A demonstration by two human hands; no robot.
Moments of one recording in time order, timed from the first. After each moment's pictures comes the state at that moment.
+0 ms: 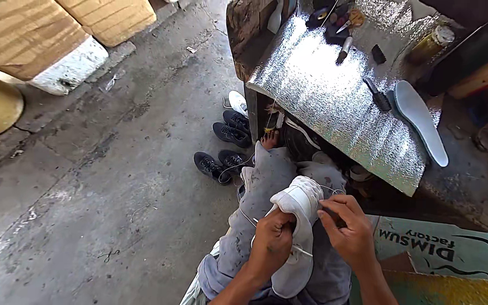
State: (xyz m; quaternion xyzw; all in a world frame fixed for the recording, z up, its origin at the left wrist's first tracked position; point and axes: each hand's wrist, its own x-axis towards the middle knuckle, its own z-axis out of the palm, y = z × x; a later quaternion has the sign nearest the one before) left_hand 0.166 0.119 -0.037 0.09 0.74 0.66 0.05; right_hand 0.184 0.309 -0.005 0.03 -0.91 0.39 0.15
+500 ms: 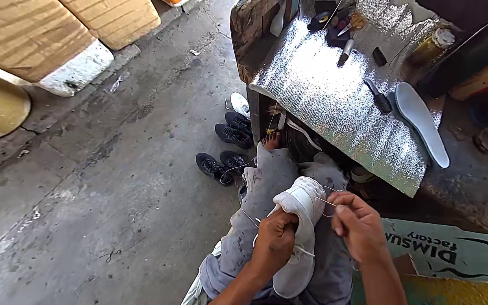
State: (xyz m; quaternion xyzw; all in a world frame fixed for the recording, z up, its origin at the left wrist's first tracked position) left_hand 0.167 0.119 -0.037 0.09 0.75 0.66 0.06; right_hand 0.175 0.307 0.021 -0.09 -0.69 0.72 0.03
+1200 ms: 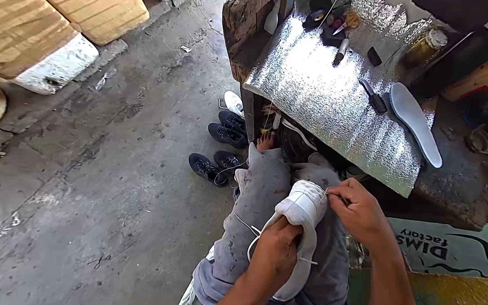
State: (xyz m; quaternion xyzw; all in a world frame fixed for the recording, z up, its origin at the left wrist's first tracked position) left_hand 0.172 0.118 -0.019 0.20 0.81 0.55 0.03; right_hand 0.144 0.331 0.035 -0.06 -0.94 0.32 -0.03
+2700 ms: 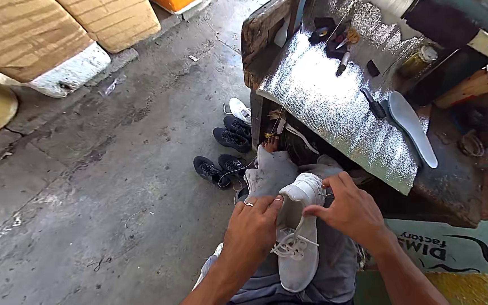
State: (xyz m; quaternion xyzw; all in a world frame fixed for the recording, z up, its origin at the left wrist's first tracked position) left_hand 0.142 0.054 -0.008 0.24 0.93 0.29 -0.04; right_hand 0.132 0.282 0.066 -0.03 -0.98 0.12 -0.13
